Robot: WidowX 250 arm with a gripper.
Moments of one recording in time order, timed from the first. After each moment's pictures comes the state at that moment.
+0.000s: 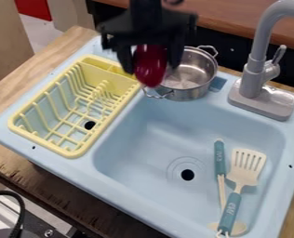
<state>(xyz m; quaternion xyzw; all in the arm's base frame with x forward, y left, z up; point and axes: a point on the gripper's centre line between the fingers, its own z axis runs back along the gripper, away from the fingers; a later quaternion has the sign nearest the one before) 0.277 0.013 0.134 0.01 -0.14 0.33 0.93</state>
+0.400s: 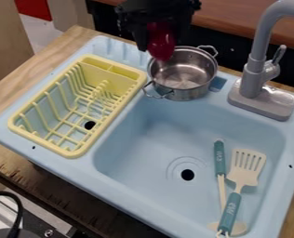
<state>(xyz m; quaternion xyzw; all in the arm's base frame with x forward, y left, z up) 0.329 0.023 0.128 0.02 -0.16 0.41 0.90</state>
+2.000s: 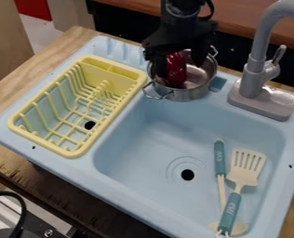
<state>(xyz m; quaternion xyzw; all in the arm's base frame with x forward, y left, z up) 0.351 0.011 0.078 0.02 -0.16 0.43 0.89</state>
